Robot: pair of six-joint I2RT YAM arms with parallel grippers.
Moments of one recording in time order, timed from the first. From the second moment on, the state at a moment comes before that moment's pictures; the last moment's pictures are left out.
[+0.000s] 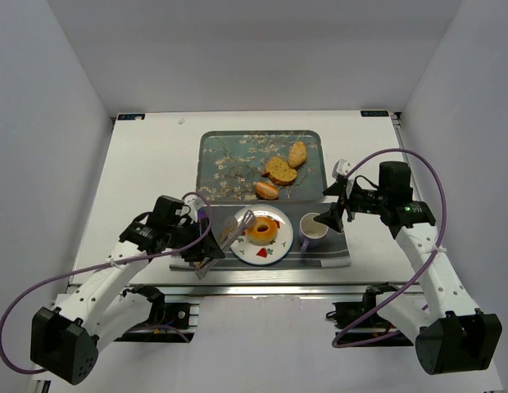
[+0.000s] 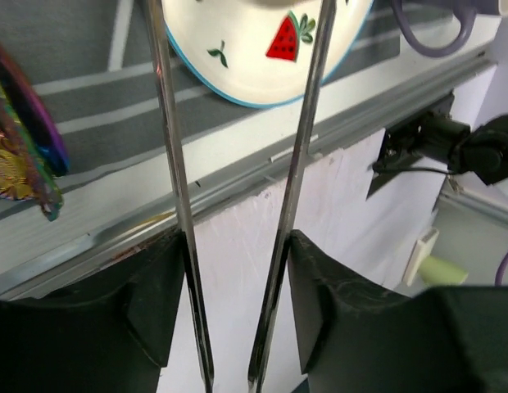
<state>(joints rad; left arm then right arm) -0.42 0.92 0.63 -0.70 0.54 -0.59 0.14 0.98 0.85 -0.56 -0.96 -0.63</state>
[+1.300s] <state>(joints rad) 0.11 1.38 0.73 -0.35 -0.07 0.01 0.12 0.96 0.85 -0.58 -0.96 -0.66</state>
